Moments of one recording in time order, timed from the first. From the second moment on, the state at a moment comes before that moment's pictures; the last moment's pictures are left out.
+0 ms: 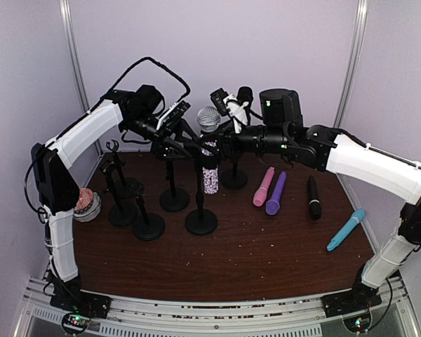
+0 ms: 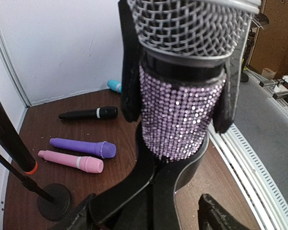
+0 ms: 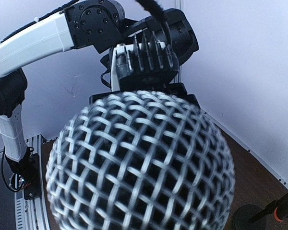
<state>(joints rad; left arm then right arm) -0.50 2.06 2.20 -1.24 1.17 1.08 0.88 1.60 1.55 -0.18 -0.20 0.00</state>
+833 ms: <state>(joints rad) -0.50 2.04 2.20 -1.25 1.13 1.13 0.89 1.61 1.68 -0.35 -0.25 -0.04</state>
